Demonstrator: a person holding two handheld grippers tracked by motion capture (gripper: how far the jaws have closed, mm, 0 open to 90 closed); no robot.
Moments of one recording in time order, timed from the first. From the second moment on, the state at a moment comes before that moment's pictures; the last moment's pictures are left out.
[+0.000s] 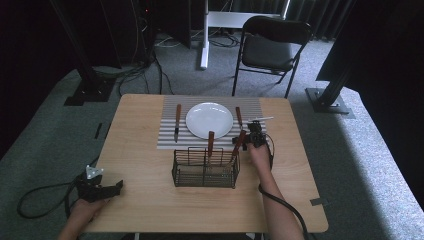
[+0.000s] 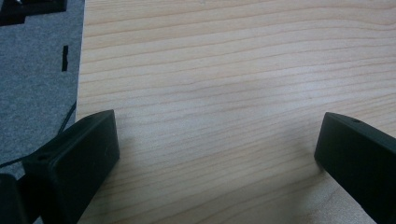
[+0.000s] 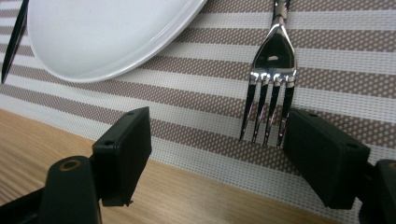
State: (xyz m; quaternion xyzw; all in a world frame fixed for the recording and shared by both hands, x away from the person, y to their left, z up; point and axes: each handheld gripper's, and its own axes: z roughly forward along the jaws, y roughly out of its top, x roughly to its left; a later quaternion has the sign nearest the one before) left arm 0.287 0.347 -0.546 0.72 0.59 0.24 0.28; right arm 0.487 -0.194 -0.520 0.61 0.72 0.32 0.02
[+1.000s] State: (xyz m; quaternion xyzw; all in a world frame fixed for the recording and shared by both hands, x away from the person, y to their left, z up) left arm 0.287 0.347 -0.546 0.72 0.59 0.24 0.28; right arm 0.463 -0.209 -0.509 0.57 0.72 0.39 0.11
